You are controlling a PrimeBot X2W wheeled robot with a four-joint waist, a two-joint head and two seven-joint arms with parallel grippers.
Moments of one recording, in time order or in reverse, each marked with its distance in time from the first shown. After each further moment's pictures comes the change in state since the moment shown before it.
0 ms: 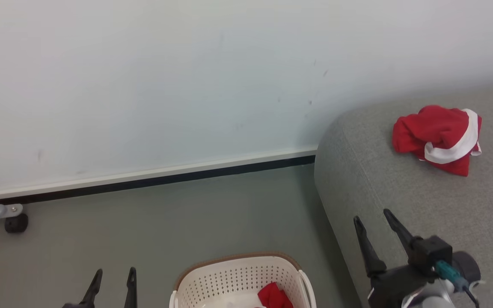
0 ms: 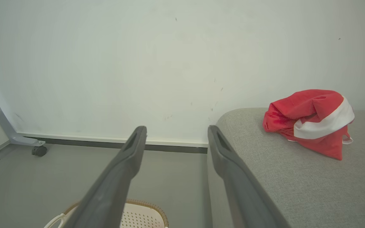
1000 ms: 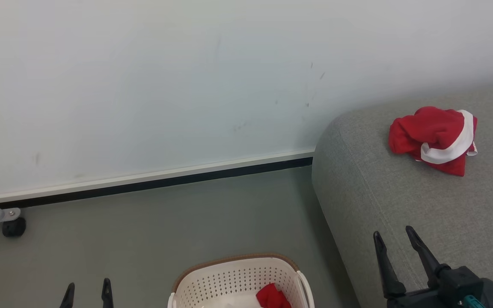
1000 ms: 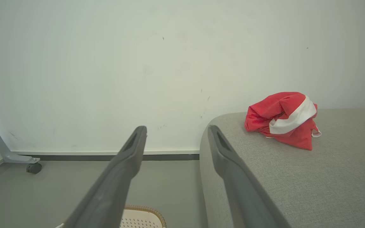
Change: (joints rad) left arm 0.163 -0.026 0.148 -0.168 0.057 0.009 0.000; right arm 0.236 -0.014 -0.108 -0.277 -0.041 -0.049 0.000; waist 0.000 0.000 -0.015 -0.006
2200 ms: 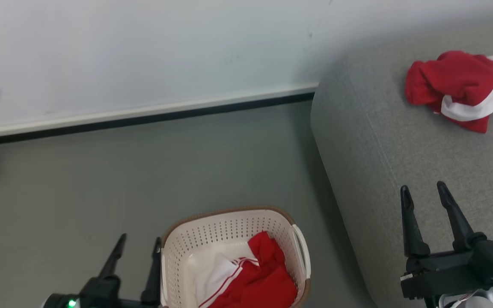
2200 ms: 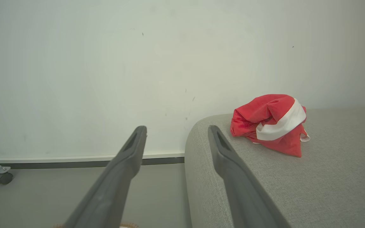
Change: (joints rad) left arm -0.178 -0.010 -0.123 0.025 0.111 -0.052 0.035; right arm -0.048 0.003 -0.116 -0.127 -0.035 -0.008 0.000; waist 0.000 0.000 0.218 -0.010
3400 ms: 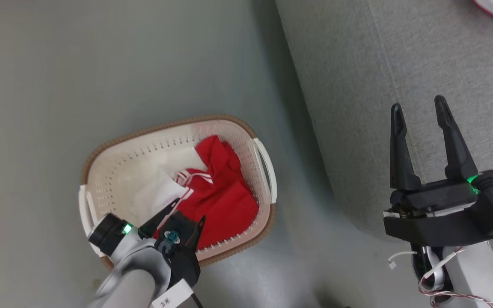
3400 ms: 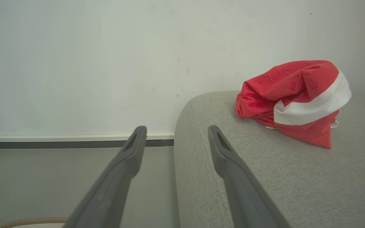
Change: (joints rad) left arm -0.447 -0.031 -0.275 0.454 0.230 -0.141 0.201; right arm -0.237 0.052 0.024 -0.123 -0.054 0.000 0.000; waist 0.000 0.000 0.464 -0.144
